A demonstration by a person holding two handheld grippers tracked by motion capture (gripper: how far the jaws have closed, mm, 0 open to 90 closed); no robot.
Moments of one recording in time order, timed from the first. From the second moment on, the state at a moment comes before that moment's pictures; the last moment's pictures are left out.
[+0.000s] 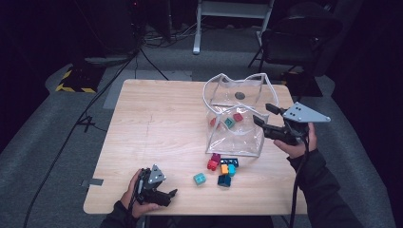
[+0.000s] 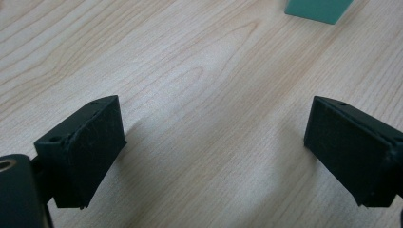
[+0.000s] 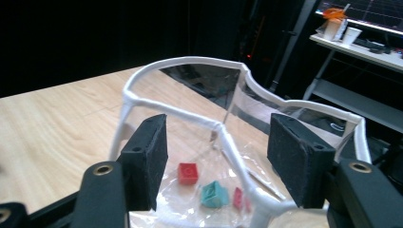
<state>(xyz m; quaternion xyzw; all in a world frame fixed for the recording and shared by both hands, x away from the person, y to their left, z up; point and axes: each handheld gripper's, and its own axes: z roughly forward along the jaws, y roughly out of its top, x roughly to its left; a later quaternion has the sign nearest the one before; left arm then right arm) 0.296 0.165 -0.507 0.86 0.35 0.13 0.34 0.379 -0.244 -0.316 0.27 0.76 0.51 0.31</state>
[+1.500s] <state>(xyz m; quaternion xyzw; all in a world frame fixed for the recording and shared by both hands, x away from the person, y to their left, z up) 0.297 0.165 -0.507 0.86 0.35 0.13 0.33 0.325 -0.228 -0.457 0.20 0.85 0.45 0.17</state>
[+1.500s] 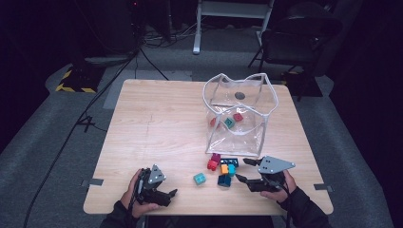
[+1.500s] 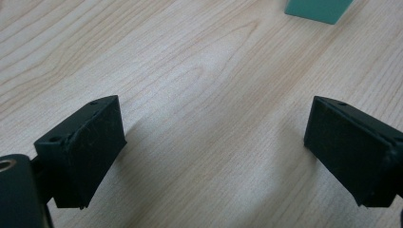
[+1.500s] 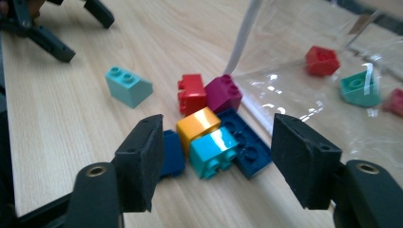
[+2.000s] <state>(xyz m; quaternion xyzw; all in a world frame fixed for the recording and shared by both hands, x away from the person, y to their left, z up) 0.297 0.165 -0.507 0.86 0.35 0.13 0.33 0.339 -0.208 -0.492 0.20 0.87 0.42 0.16</state>
